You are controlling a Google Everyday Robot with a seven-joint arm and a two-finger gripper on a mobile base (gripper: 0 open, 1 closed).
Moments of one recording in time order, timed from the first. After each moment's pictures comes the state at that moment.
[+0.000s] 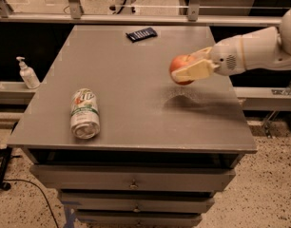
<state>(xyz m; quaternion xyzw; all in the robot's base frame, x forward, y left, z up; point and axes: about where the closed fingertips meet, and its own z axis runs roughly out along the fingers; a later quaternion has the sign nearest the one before) 0.596 -0.118 0.899 -0.43 0.74 0.31 0.41</state>
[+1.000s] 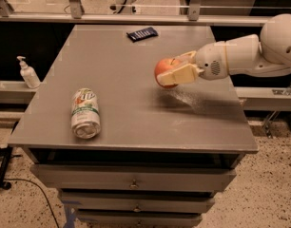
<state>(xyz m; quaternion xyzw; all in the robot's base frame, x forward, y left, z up) 0.589 -0.075 0.893 -0.44 0.71 0.35 0.41</state>
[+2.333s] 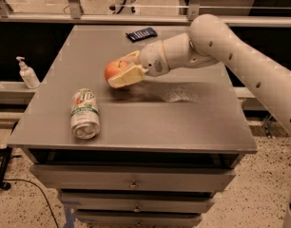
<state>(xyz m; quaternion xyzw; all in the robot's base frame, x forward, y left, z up) 0.618 0.066 0.871 -0.55 0.62 0.40 0.40</state>
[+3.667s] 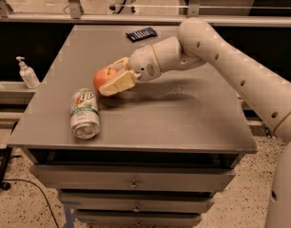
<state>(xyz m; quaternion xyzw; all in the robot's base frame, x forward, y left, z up) 0.587 0.096 0.866 -0.58 0.58 0.46 0.35</state>
